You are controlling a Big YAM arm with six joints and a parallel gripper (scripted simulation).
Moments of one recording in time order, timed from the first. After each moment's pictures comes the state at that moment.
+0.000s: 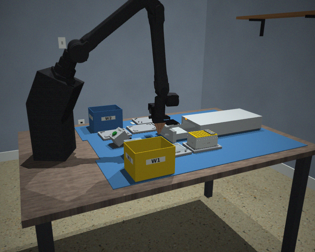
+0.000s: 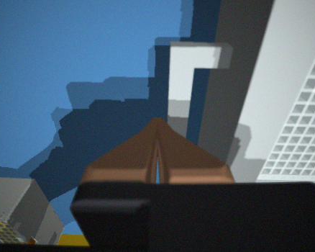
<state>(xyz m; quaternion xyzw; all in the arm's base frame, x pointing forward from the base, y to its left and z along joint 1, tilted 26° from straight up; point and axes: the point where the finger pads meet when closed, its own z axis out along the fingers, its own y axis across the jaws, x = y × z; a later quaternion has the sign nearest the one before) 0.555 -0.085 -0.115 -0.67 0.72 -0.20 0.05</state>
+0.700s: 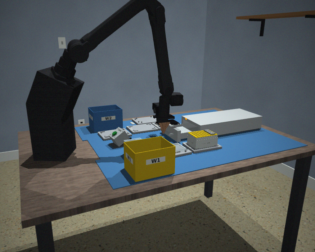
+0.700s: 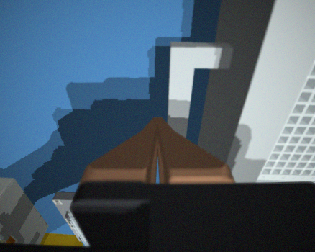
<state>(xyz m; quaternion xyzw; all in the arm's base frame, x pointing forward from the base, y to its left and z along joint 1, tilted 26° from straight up) 0.580 -0.086 -0.105 -0.67 0.72 -0.20 0.05</state>
